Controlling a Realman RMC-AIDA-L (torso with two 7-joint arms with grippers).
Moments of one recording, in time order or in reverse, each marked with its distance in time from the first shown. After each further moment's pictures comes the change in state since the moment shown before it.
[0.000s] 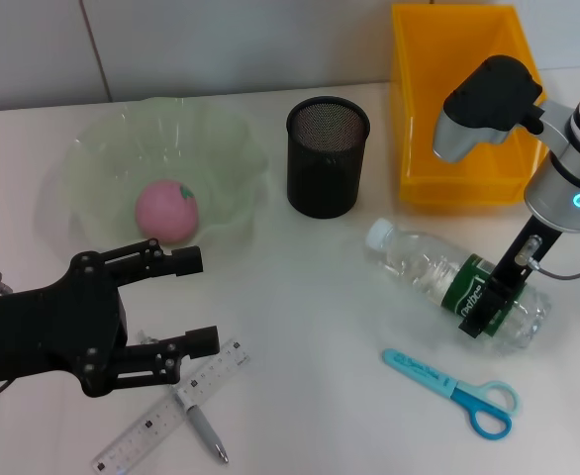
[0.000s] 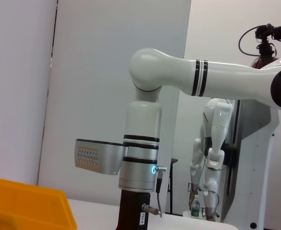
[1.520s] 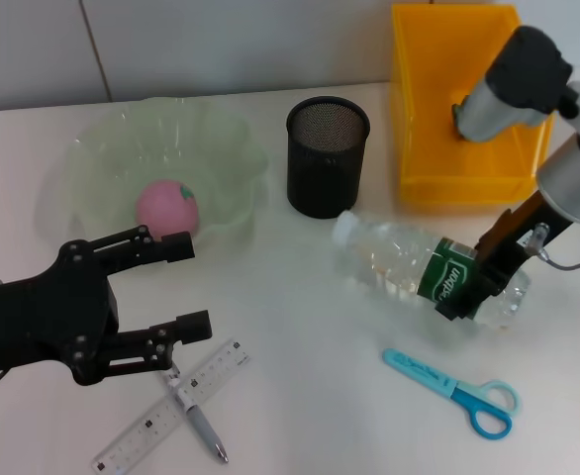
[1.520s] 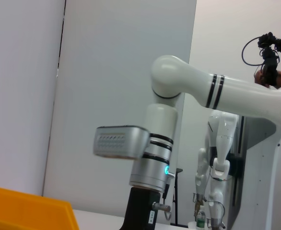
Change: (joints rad) left arm 0.003 0.003 -0.013 0.002 -0.026 0.009 -0.012; right arm -0.146 0.001 0.018 -0.250 0.191 -0.056 -0.154
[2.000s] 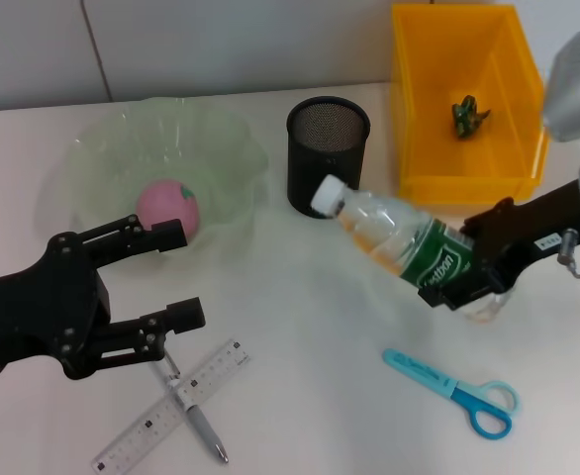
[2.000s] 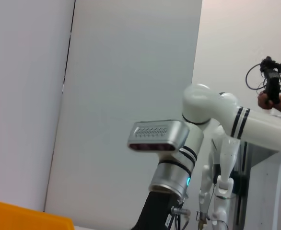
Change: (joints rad) left arm 0.012 -0.004 -0.011 -0.004 -0.041 0.019 -0.016; right arm -0.222 0.008 0.061 -0.210 0.306 -0.004 -0.204
